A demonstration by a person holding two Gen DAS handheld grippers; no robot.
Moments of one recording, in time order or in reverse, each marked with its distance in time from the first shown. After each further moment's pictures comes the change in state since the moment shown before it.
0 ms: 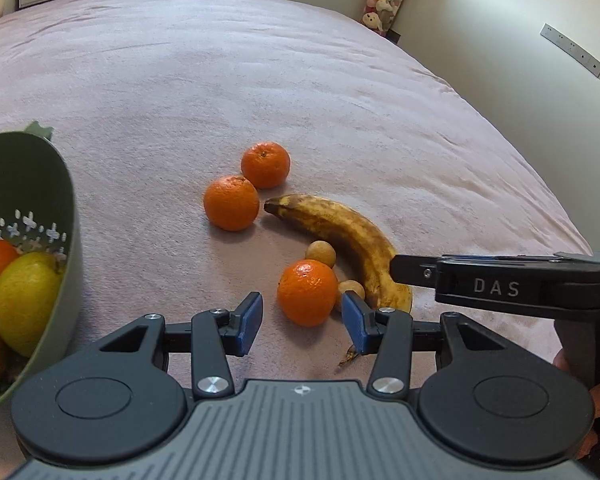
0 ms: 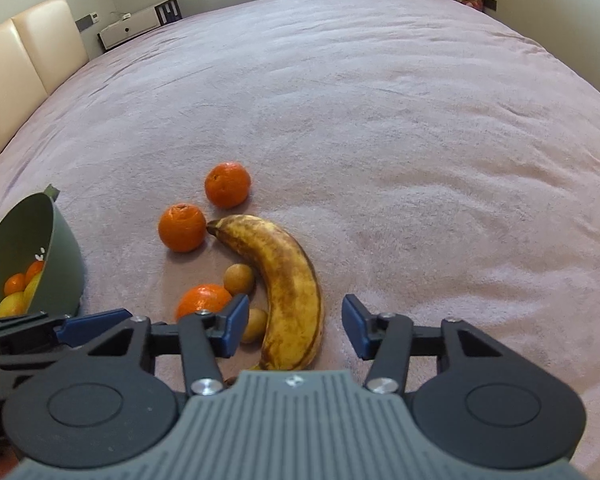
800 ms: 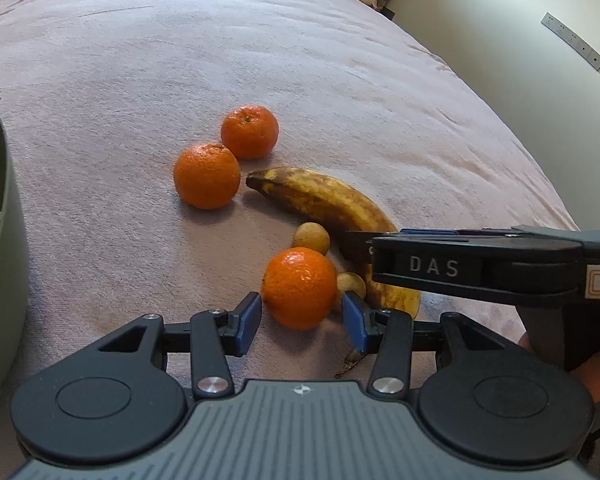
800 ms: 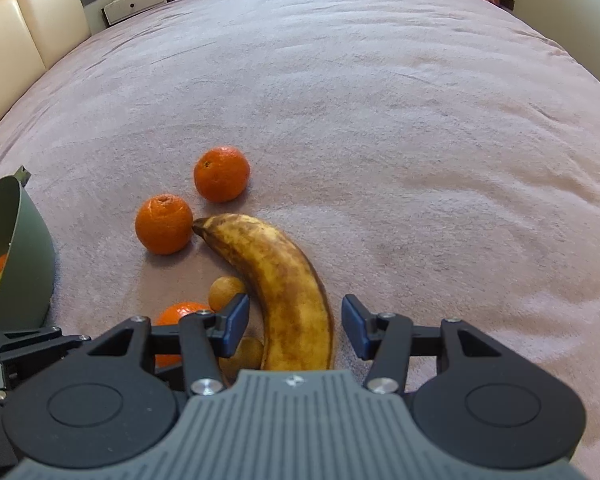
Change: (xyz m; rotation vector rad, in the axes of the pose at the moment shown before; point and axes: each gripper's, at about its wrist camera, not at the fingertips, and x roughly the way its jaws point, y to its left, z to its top) left arm 0.042 0.004 0.003 -0.020 0.084 -0.070; right arm 0.051 0.007 0.013 -0.057 0.044 -0.009
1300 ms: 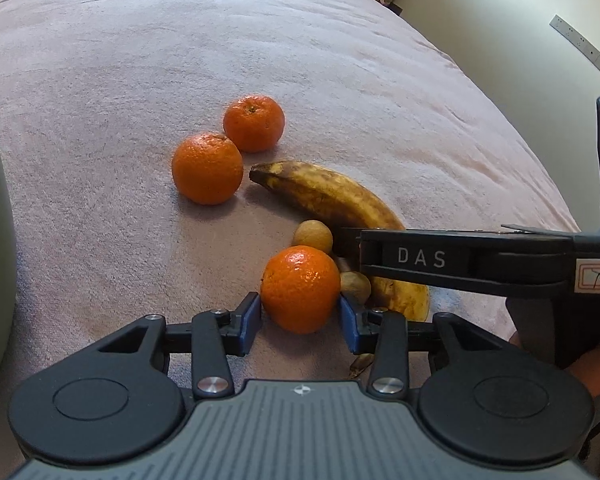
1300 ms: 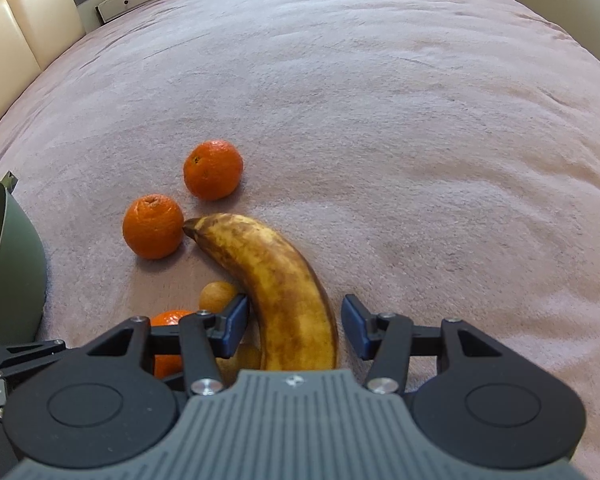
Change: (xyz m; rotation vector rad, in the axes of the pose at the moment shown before) left arm 0.011 0.005 0.004 -0.037 0.024 -0.018; right arm 0.019 -0.003 0.005 0.029 0.027 0.015
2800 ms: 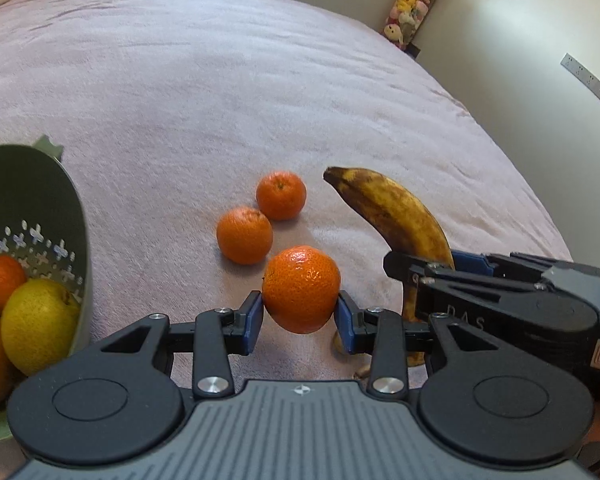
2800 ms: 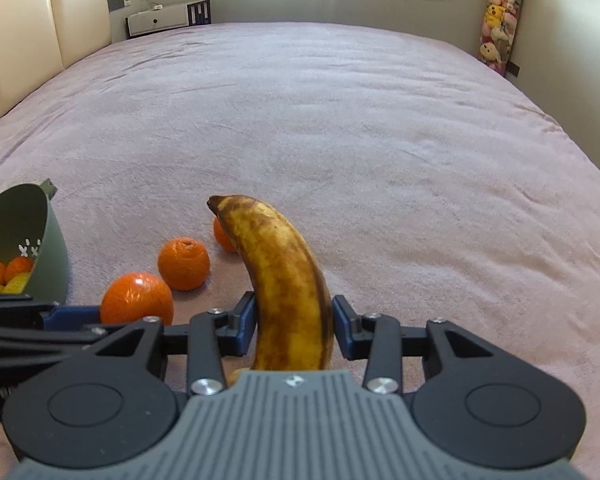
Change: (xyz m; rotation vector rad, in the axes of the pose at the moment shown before) left arm -0.067 0.003 0.017 -0.046 -0.117 0.042; right arm -0.072 0.036 -0.002 -0.165 -0.169 -0.074
